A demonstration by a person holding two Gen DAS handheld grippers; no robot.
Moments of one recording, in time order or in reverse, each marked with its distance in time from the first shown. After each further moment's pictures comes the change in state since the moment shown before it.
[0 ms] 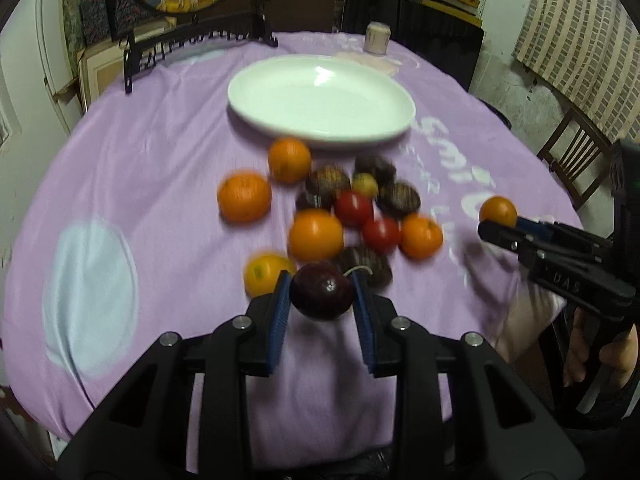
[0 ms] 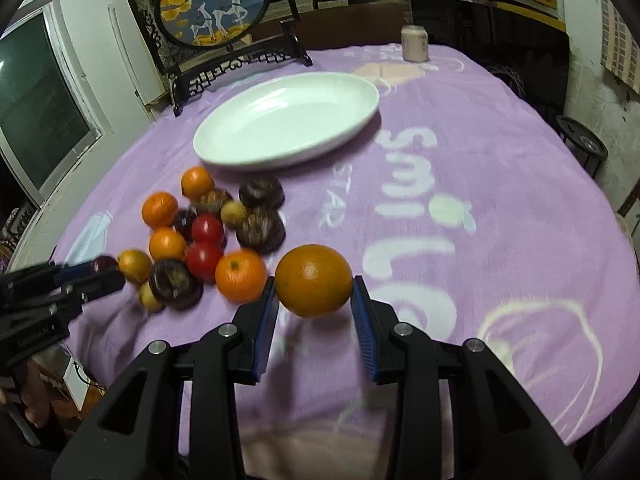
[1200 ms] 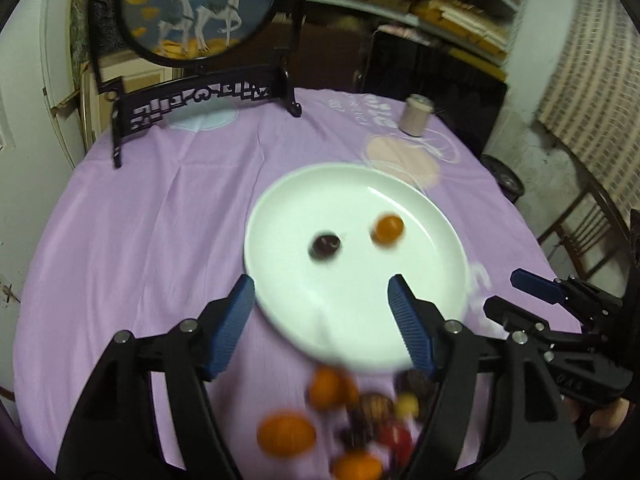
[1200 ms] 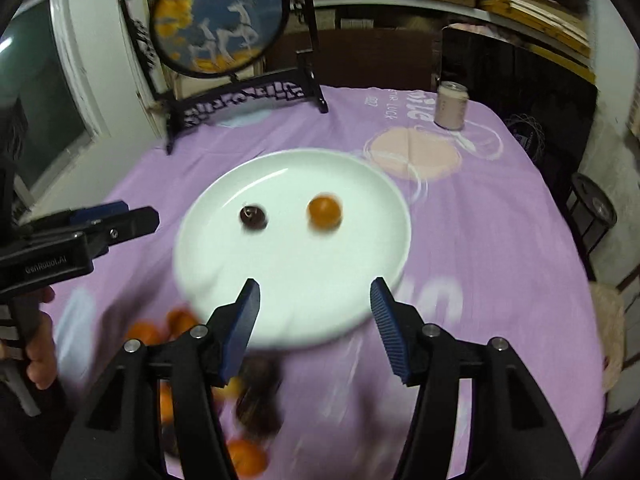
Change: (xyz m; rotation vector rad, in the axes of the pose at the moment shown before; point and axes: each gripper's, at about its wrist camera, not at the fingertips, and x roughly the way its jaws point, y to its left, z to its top) left arm 0.040 0.052 0.143 -0.095 -0.110 -0.020; right arm 0.034 0.013 0.127 -0.086 -0.026 -0.006
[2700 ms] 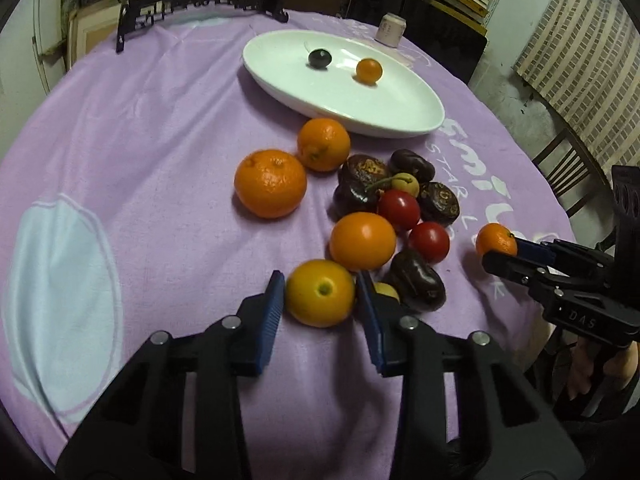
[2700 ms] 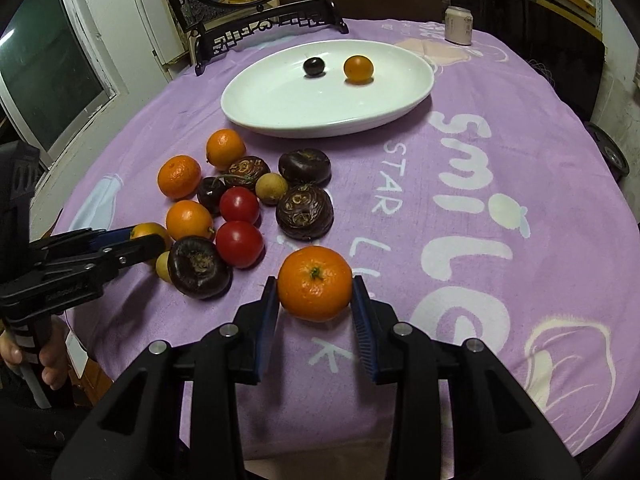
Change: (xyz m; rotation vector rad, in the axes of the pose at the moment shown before) left arm -0.013 0.014 -0.151 -0.009 0.197 -0.098; right arm -0.012 0.027 -0.124 0.009 0.164 0.056
